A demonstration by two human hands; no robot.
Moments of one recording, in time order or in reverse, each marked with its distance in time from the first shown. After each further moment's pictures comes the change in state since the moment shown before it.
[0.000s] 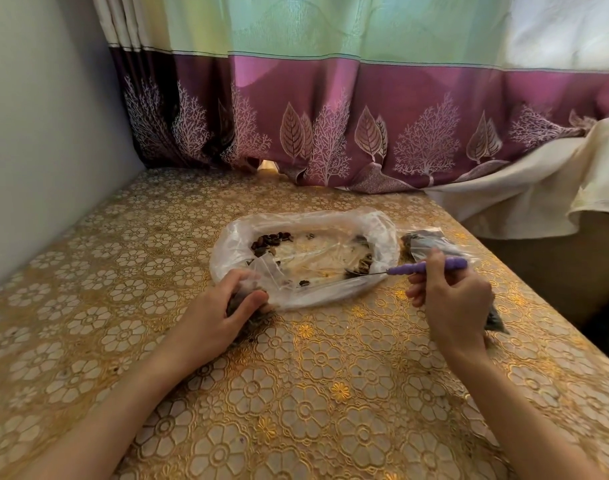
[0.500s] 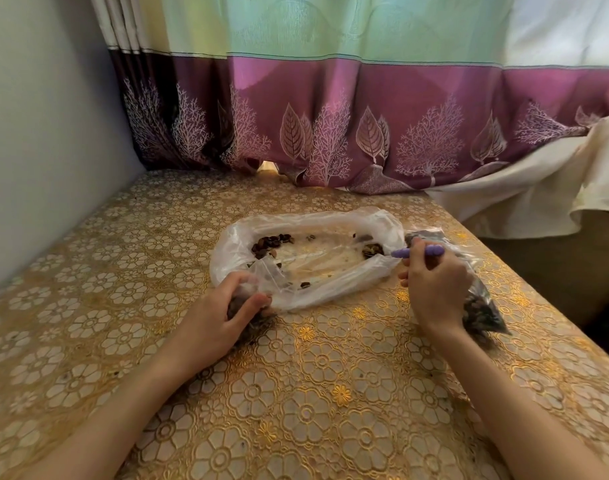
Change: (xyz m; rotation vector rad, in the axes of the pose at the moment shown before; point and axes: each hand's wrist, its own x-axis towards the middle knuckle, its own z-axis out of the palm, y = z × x) left_hand -0.001 0.001 0.000 -0.002 -0.026 -0.013; right_hand 0.022 0.017 0.020 -0.228 0.058 -0.039
